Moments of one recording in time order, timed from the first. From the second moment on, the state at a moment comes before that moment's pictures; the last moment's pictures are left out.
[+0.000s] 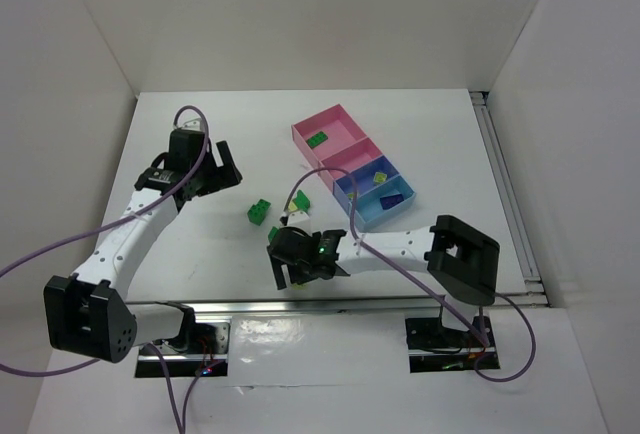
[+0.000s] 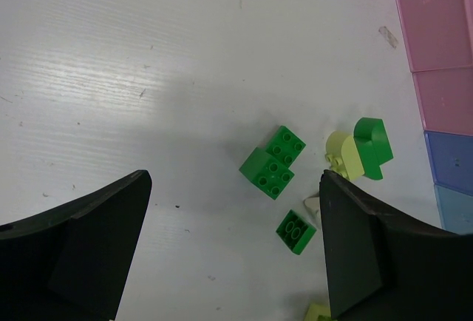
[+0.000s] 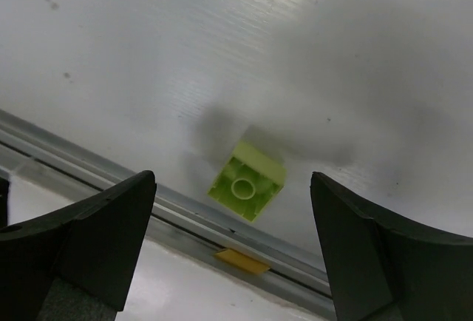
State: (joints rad) left arm -0.17 1.24 1.04 -0.59 -0.11 -0.46; right arm 1.23 1.72 1.08 -0.42 0.25 0.84
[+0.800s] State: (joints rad) left arm -0.17 1.27 1.06 -0.60 -0.03 -0.46; right arm 1.21 1.77 1.30 -0.70 0.37 0.87
